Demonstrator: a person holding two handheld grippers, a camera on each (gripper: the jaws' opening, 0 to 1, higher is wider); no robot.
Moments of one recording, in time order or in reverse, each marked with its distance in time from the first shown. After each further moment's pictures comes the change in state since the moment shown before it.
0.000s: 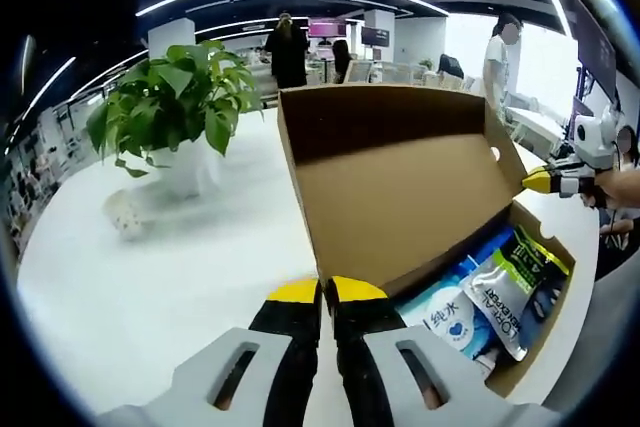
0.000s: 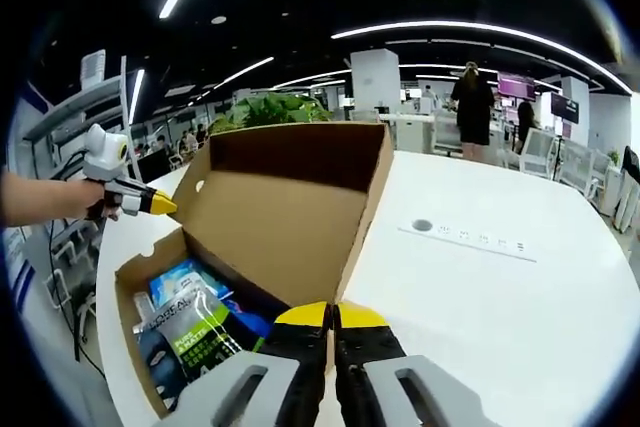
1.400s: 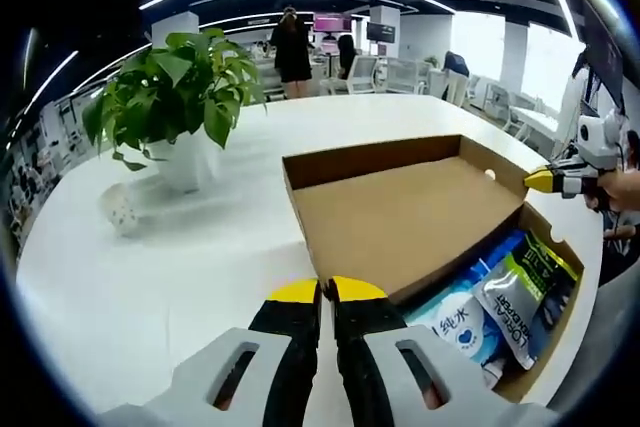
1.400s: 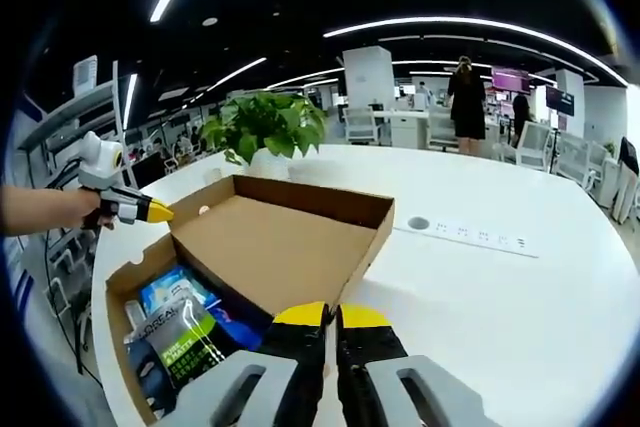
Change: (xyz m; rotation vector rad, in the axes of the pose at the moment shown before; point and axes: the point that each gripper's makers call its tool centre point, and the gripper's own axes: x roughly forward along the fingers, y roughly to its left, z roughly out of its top) left arm 0.018 0.003 -0.002 -0.017 0.024 0.009; right arm 0.016 -0.011 0.000 0.030 0.008 -0.012
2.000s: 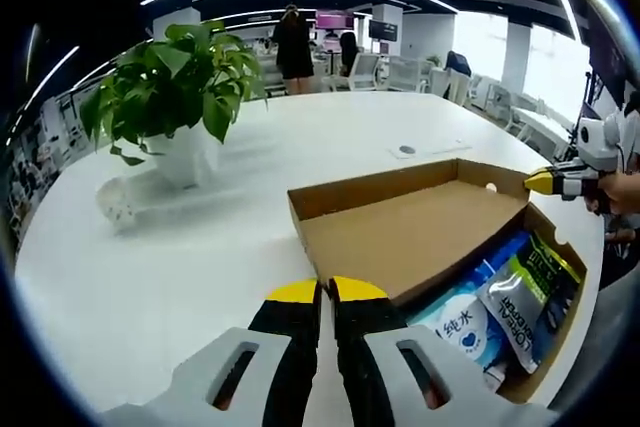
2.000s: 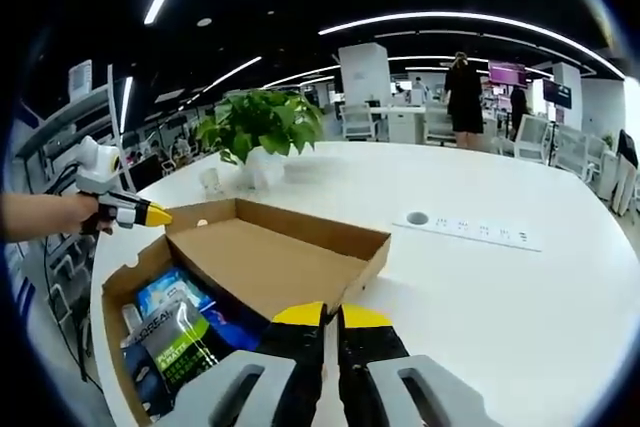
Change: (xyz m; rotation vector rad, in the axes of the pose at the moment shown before) left arm 0.008 0.002 -0.003 -0.015 0.011 0.001; right arm 0.008 -0.004 -0.003 0.030 0.009 -0.004
